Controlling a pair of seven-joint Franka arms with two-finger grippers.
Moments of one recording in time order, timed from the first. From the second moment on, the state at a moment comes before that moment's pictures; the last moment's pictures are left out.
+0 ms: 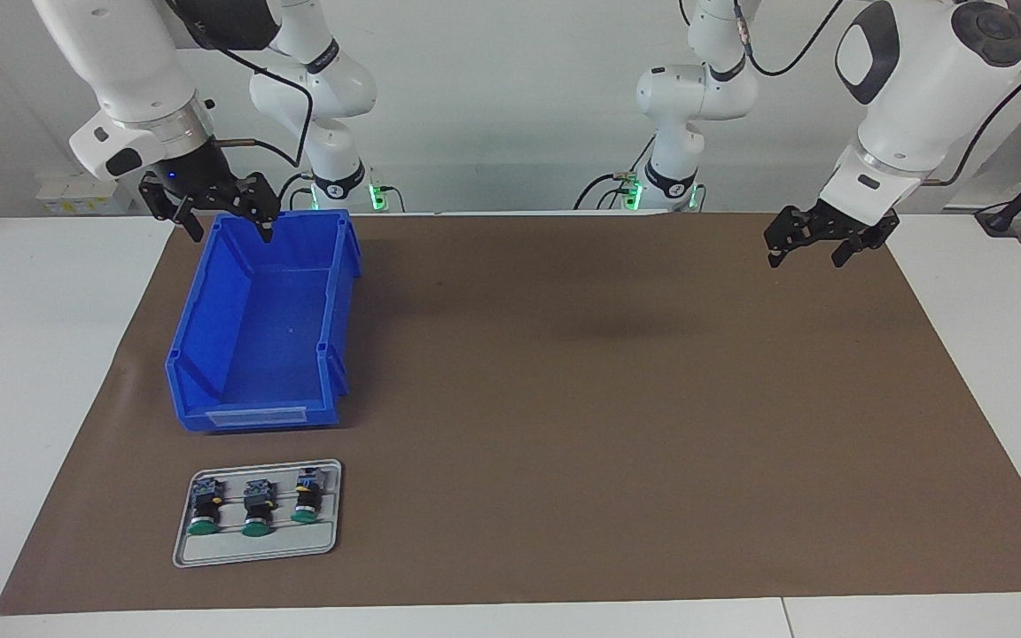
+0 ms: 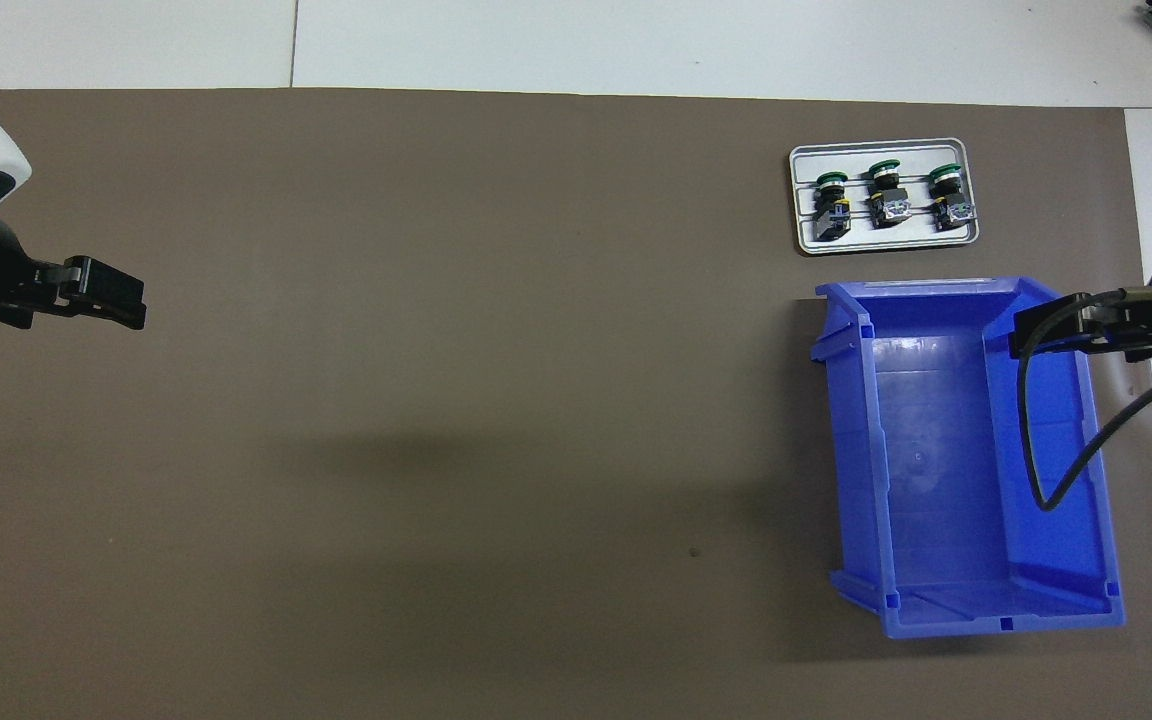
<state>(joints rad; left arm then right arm) -0.12 0.07 0.04 -1.54 -0.01 1.55 -0.01 0.05 -0.04 -0.02 -1.62 0.00 1.55 0.07</state>
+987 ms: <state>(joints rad) -0.12 0.07 0.04 -1.54 -0.01 1.55 -0.01 0.03 -0.03 -0.03 -1.62 -0.01 1.61 0.02</state>
